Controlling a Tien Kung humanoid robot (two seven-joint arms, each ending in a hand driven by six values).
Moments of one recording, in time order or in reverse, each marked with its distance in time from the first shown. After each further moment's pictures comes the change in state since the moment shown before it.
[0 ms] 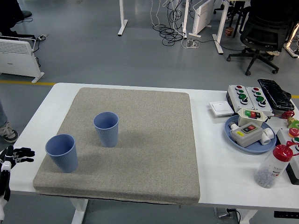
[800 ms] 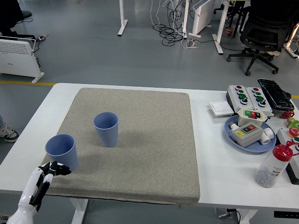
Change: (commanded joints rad) left arm -0.111 -0.019 0.156 0.147 0.129 -0.055 0.092; right arm 0.011 0.000 -0.009 0.000 0.013 -0.001 0.005
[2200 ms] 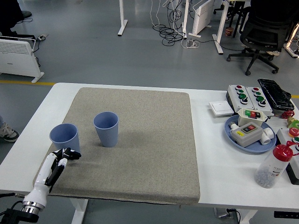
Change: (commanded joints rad) left arm -0.249 -0.047 0.065 0.252 0.021 -0.013 0.019; right arm -0.007 0.008 0.009 0.002 -0.015 -0.003 -0.006
